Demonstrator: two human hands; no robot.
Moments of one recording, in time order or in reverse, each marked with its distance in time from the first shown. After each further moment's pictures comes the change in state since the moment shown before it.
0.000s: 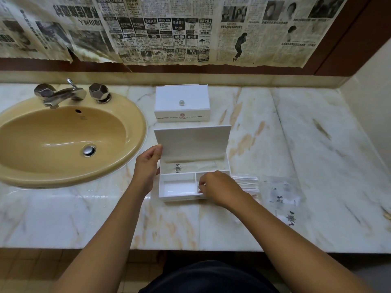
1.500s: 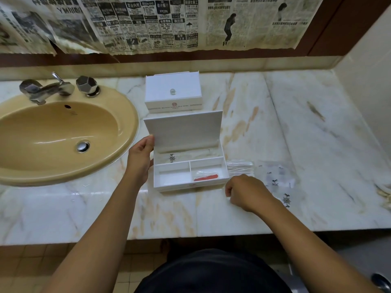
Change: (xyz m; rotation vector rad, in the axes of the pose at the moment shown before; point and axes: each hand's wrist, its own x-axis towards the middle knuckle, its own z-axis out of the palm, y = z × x) left_hand 0.005 -0.007 -0.001 0.015 0.005 0.016; right_hand -0.053 0.060 0.008 -0.118 -0.058 0.126
